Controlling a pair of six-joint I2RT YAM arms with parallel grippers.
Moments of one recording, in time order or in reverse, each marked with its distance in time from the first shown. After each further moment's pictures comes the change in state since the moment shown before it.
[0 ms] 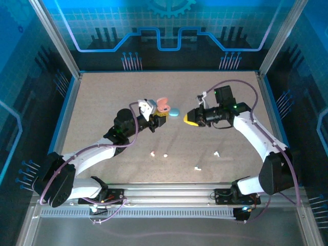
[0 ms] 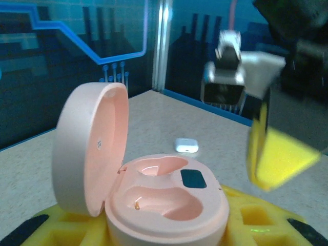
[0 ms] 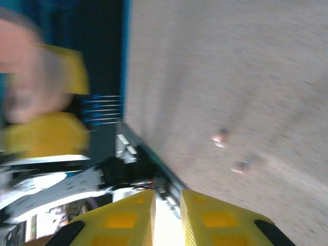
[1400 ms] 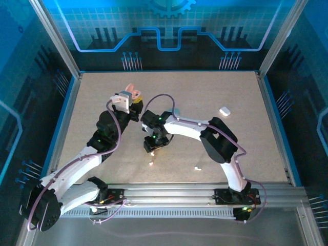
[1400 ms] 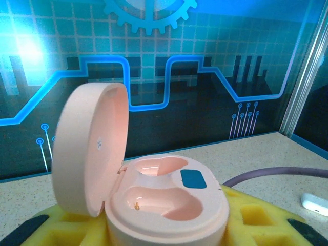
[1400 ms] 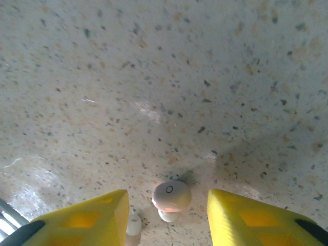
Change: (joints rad) left arm 0.079 -0.271 -0.013 -0.173 -0.472 0.004; right arm 0.619 0.723 0.513 -0.195 0.596 -0.119
